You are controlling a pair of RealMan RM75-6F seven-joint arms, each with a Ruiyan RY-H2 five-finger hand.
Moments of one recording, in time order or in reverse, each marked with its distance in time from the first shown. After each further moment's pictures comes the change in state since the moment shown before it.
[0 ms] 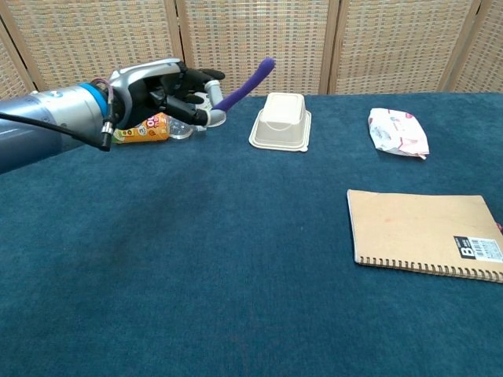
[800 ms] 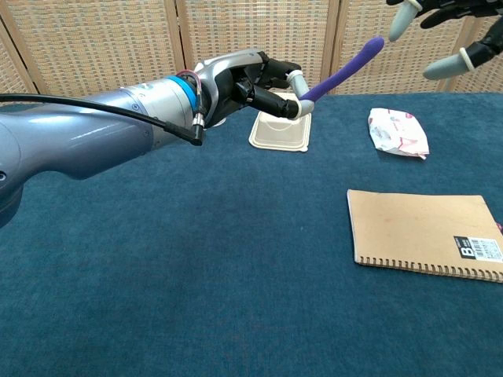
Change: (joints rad) left arm -0.136 -0.148 -0.057 -0.060 -0.178 0.041 0.159; right arm 0.348 0.107 0.180 -0.268 0.319 -0.431 0.230
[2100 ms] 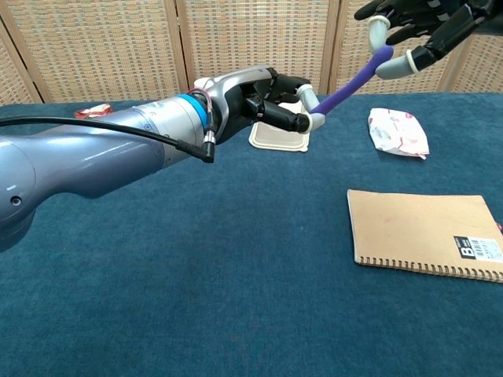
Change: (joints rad) left arm 0.000 -0.046 0.012 0.027 0.018 -0.008 -0.061; right arm 0.102 -0.089 0.000 0.001 0.204 -0.007 -0.058
